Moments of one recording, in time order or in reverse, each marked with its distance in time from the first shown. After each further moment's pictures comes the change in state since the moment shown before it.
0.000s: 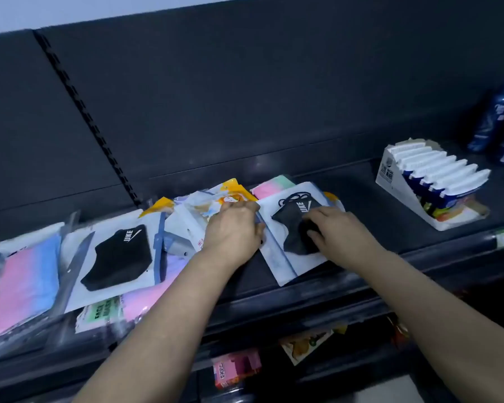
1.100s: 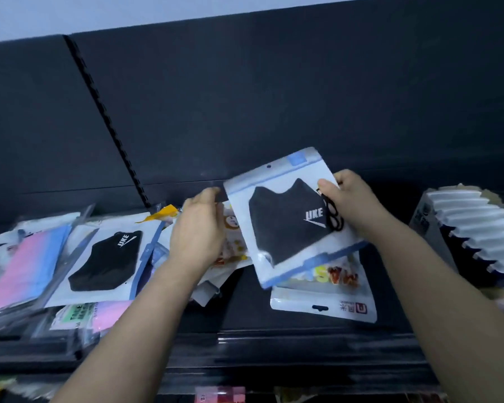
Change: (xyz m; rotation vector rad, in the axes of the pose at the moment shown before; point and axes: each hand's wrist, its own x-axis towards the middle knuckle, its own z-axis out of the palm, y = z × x) left_hand 0.039 -0.017 -0.007 -0.114 0.435 -0.272; right_hand 0.121 0.050 -0.039 0.908 0.098 0.278
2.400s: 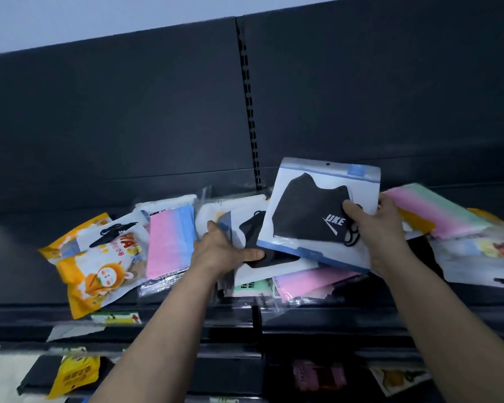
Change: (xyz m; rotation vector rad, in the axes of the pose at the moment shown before) left_hand -0.025 -0.259 -0.092 -0.109 -0.467 -0.539; right_hand -0.100 -0.074 0.242 0.502 0.245 0.180
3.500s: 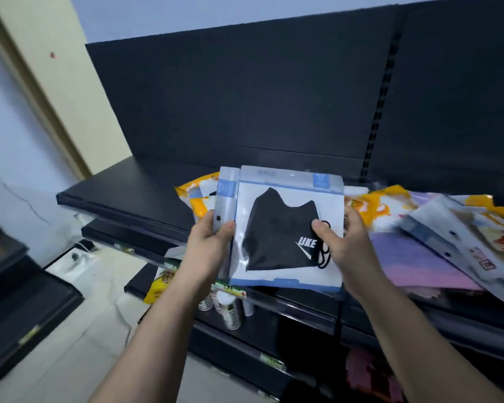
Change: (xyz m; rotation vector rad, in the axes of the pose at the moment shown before) left_hand -0.140 -0.123 -0.104 -0.902 0.361 0.125; right_hand -0.149 0.006 0.135 0.001 -0.568 0.015
